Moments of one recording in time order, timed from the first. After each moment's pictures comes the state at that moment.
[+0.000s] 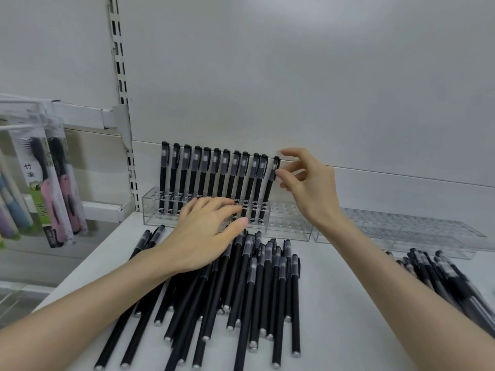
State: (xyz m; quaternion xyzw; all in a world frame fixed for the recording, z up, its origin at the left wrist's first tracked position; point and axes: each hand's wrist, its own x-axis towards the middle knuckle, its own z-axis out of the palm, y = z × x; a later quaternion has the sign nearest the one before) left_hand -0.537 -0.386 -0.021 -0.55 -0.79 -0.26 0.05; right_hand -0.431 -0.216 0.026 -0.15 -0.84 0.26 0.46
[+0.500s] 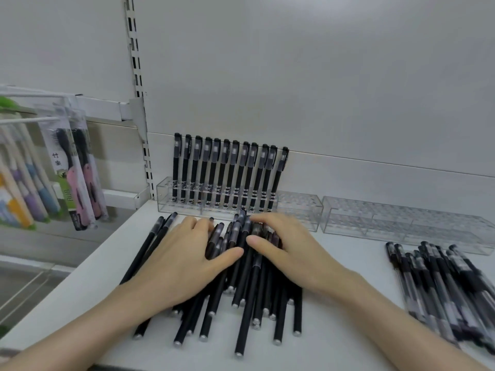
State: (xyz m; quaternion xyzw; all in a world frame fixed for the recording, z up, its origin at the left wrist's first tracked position) left_hand -0.493 -0.439 -0.026 -0.42 -0.87 -0.25 0.01; right_hand -0.391 -0.273 -0.028 -0.10 -0.96 0.21 0.18
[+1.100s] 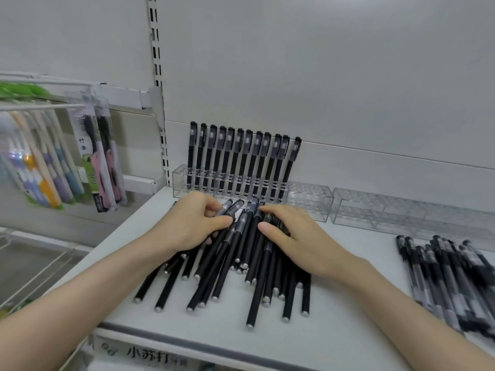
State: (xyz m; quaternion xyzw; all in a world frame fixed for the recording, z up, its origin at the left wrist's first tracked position) left_hand -0.524 -0.431 -0.022 -0.38 -0.81 -0.44 -0.09; right_hand -0.388 -0.276 -0.027 -0.10 -0.97 0.19 0.13
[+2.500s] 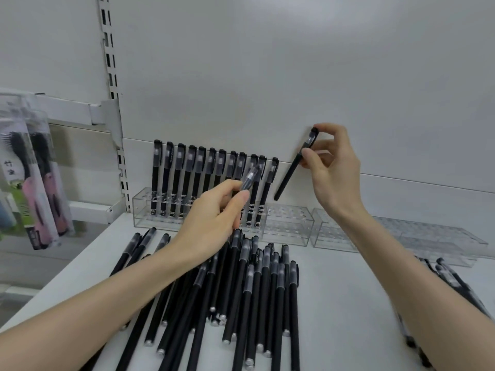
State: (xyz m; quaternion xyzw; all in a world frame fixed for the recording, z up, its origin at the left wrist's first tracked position) left_hand -0.522 -0.364 -0.006 -0.47 -0.65 -0.59 -0.09; right_hand -0.422 -0.200 0.049 -0.14 -0.78 0.30 0.53
